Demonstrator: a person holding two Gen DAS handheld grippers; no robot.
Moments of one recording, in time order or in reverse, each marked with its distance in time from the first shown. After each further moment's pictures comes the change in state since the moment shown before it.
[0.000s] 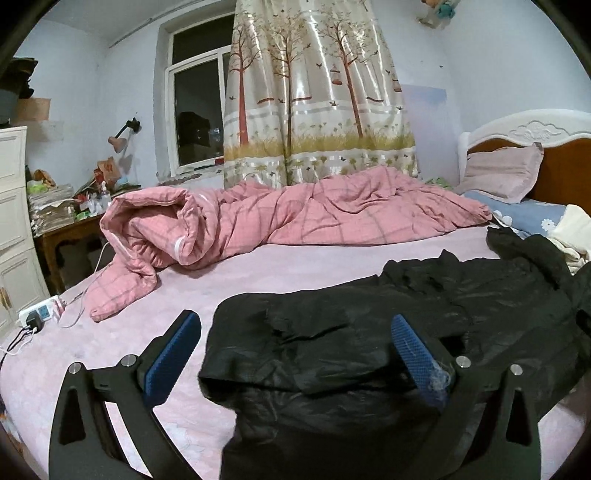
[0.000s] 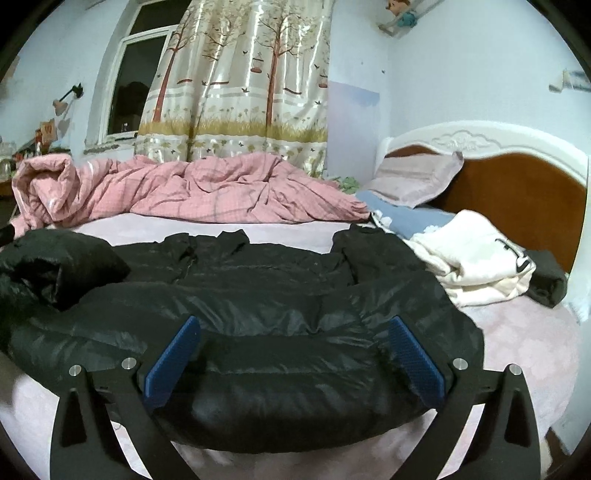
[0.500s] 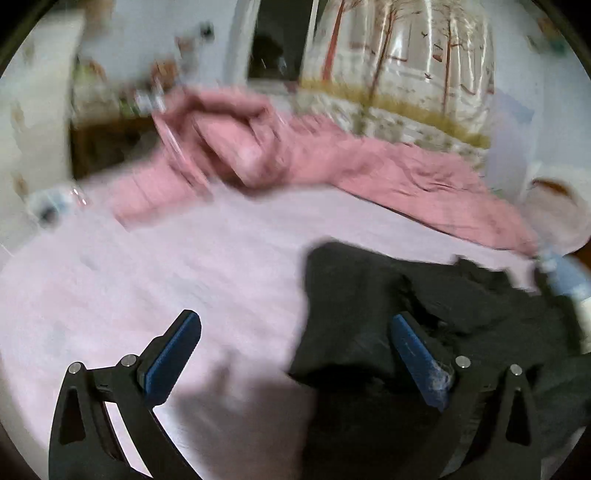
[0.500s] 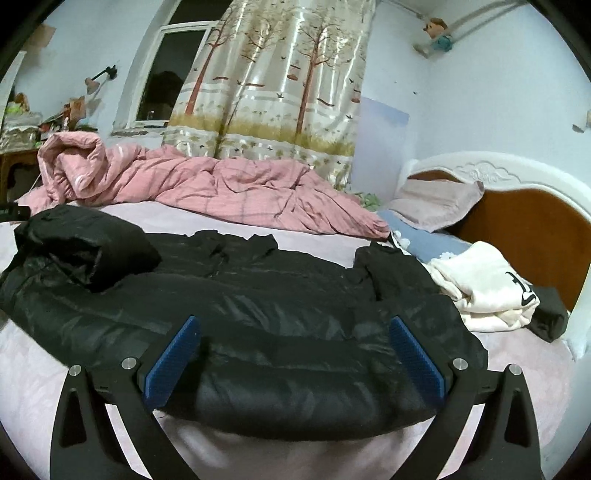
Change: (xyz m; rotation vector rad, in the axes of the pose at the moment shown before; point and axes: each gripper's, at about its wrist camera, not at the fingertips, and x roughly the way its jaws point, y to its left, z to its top) left arm 0.052 0.099 -0.021 -0.383 0.278 0.010; right arm -0.027 0.034 0.001 -0.122 -0.032 0.051
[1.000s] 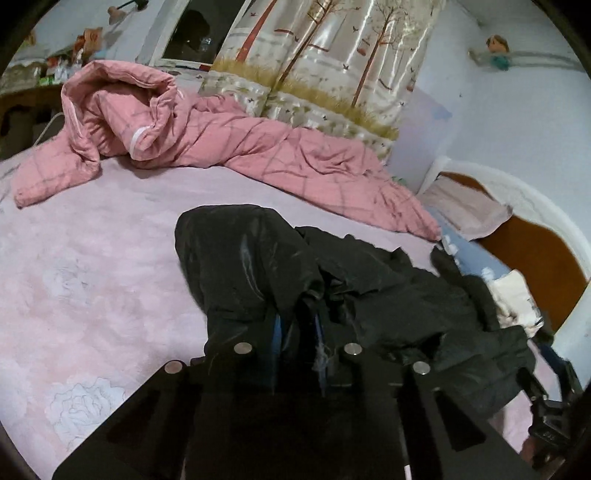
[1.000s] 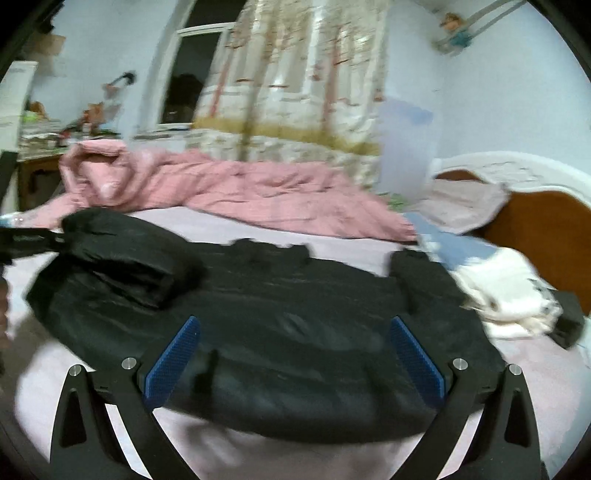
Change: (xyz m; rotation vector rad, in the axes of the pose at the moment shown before) left arm -0.007 -0.032 -0.007 0.053 0.043 -0.366; right arm -0.007 0.019 0.033 0.000 0.028 0.164
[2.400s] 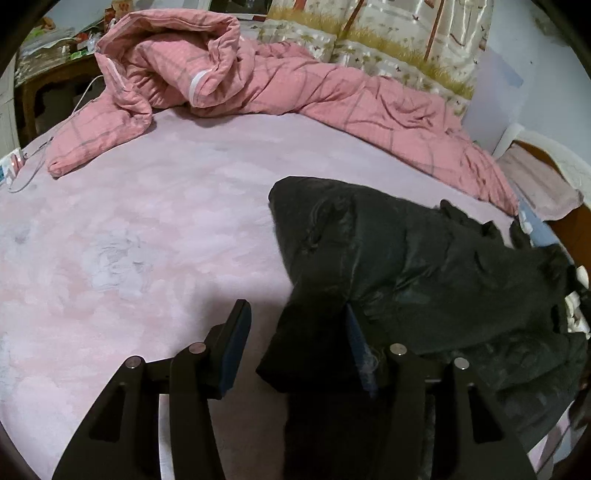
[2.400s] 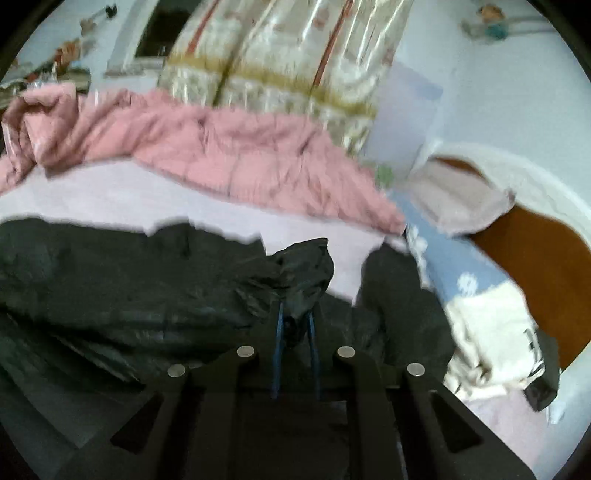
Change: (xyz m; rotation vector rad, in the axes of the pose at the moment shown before) left arm 0.048 0.051 0.008 -0.047 0.207 0.268; right arm 0.162 -0.046 0.071 -0.116 0.248 -0.182
